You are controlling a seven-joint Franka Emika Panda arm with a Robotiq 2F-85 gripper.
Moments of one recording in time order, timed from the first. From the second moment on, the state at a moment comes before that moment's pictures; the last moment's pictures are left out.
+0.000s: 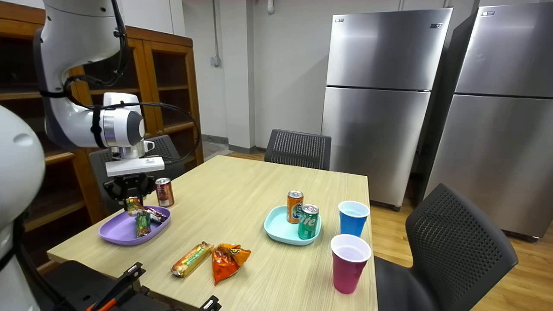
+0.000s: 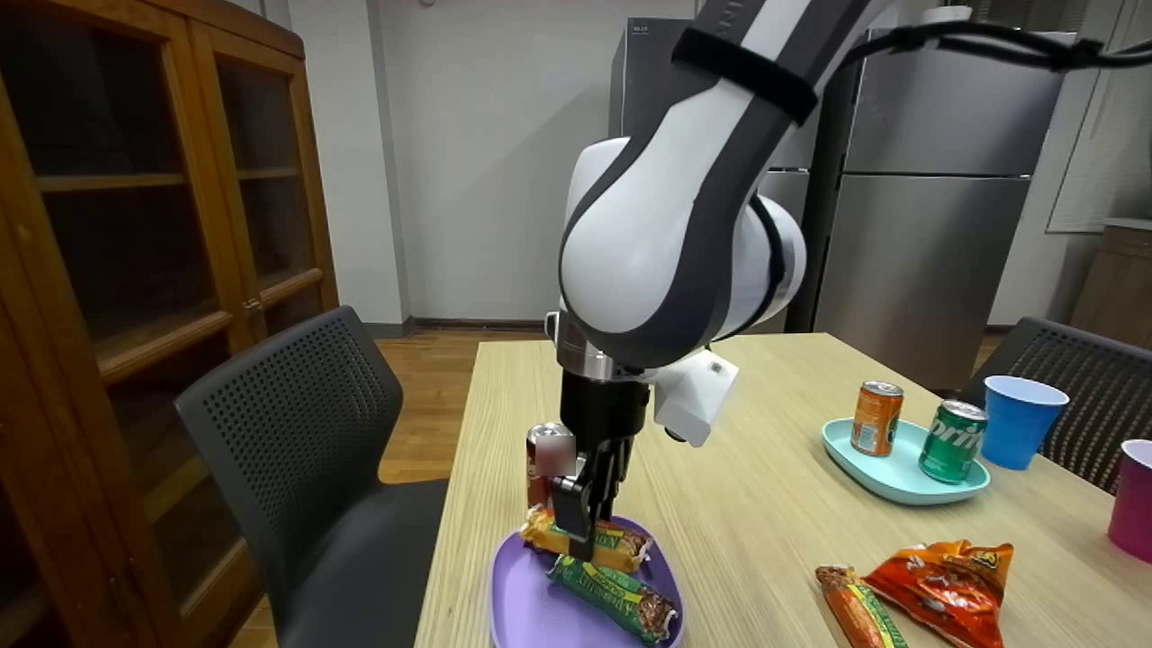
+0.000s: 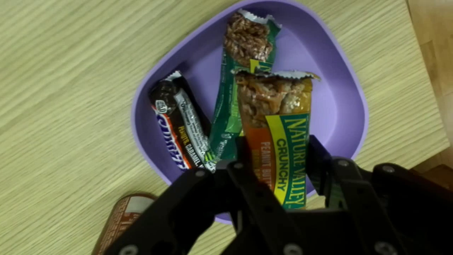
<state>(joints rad) 0.29 0.48 0.34 -2.31 -0.21 2.74 -0.36</state>
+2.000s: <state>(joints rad) 0.35 0.68 0.32 -2.15 -0.15 2.73 -0.20</state>
